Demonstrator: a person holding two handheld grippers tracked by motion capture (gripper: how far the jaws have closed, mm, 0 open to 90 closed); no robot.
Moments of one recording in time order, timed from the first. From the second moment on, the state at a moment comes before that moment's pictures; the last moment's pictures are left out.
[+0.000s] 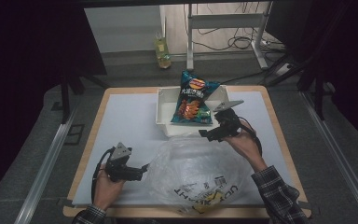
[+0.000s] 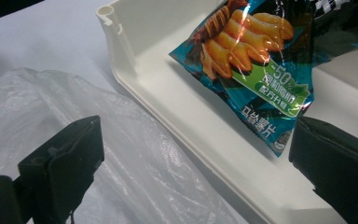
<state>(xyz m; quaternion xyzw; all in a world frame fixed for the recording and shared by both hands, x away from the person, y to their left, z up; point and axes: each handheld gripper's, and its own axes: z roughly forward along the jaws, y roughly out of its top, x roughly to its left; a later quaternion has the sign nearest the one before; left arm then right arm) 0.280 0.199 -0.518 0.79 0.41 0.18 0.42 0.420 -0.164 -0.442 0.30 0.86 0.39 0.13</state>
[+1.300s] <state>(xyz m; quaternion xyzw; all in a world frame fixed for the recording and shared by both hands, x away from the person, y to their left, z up) 0.280 0.202 -0.518 0.79 0.40 0.16 0.44 0.386 -0.177 -0.444 0.30 0.85 0.41 0.11</state>
